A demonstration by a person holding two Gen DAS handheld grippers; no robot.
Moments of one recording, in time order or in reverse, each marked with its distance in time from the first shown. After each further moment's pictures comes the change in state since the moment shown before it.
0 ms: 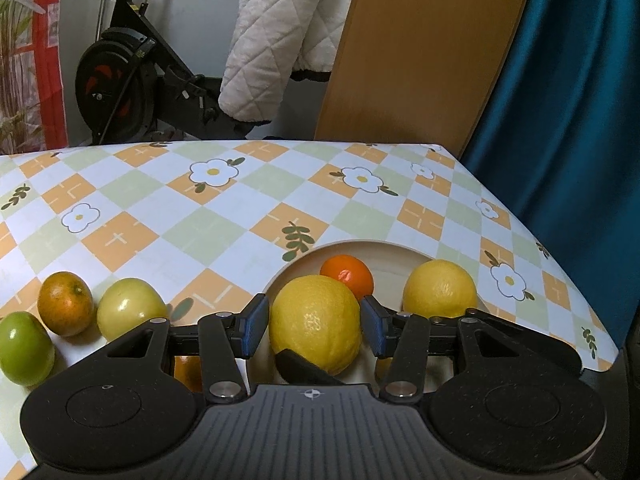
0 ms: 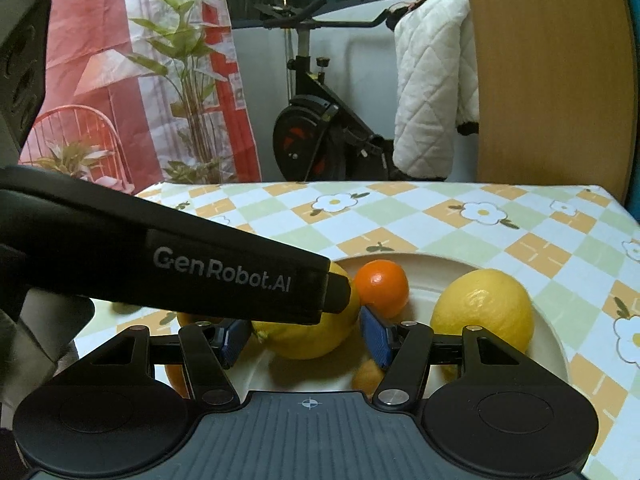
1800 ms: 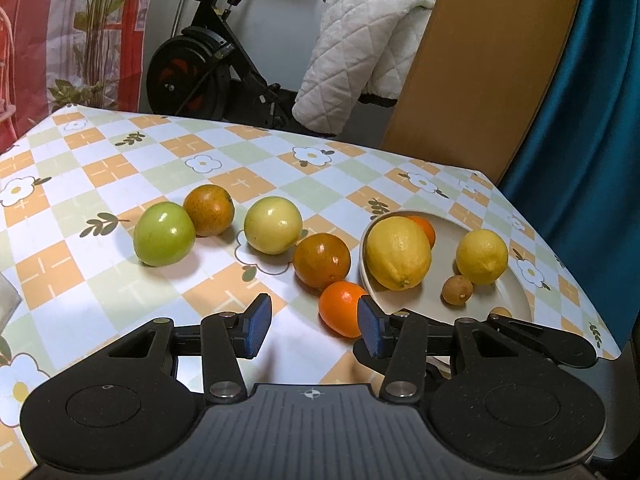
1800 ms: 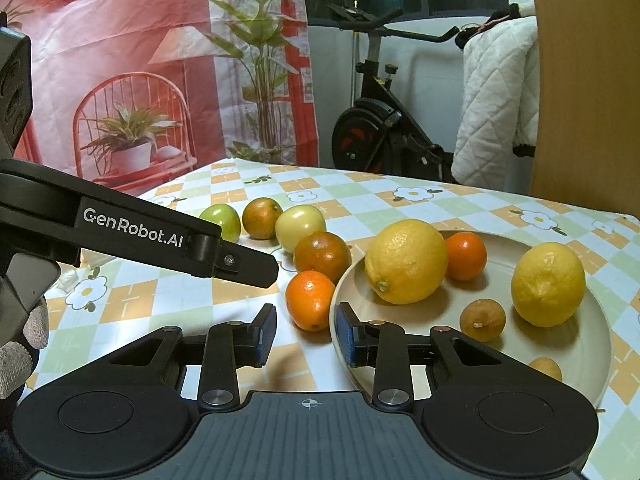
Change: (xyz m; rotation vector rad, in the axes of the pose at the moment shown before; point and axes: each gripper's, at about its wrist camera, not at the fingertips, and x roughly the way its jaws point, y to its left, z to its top) left arm -0.076 0.047 -0.066 -0.147 -0.080 0.091; right arm -0.038 0.057 -0.036 -0.144 0.010 0.119
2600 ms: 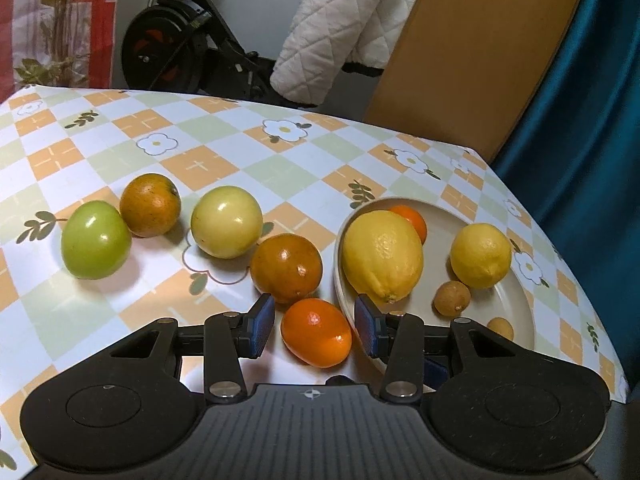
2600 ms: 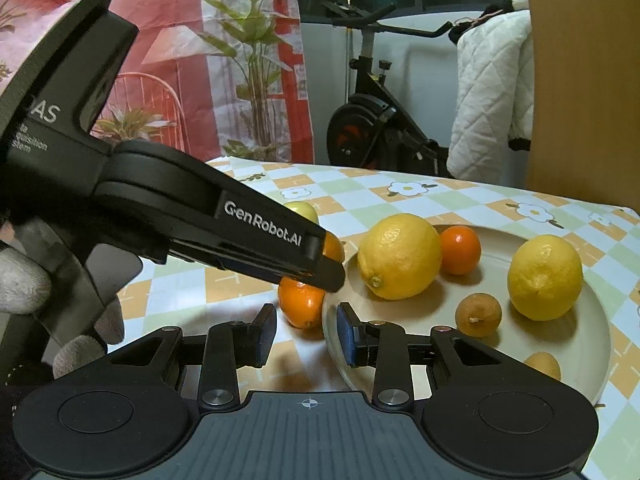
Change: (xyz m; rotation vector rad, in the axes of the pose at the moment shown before) left arm 0.052 -0.010 0.019 -0.005 0.097 -0.066; right arm 0.001 -0.002 -0.001 0.015 0.003 -0.008
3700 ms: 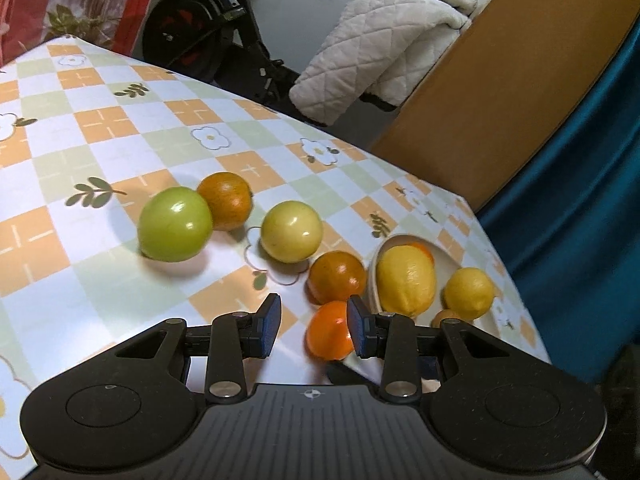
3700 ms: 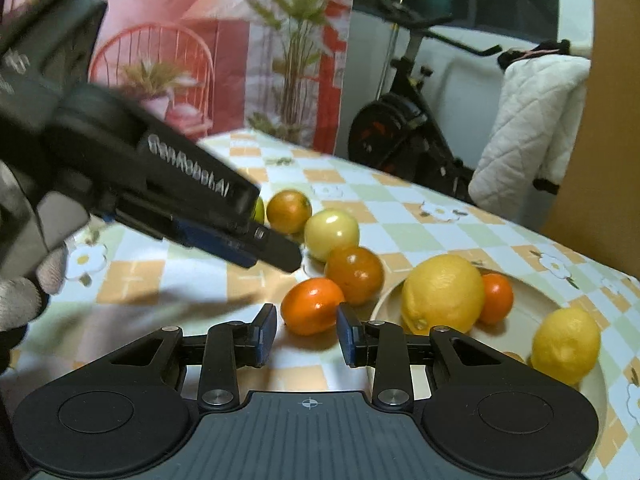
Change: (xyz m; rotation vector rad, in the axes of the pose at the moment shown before) left arm -0.031 0.064 -0.002 -0.194 -0.050 -0.121; right arm 0.028 0.046 0.020 -0.203 0.096 -0.039
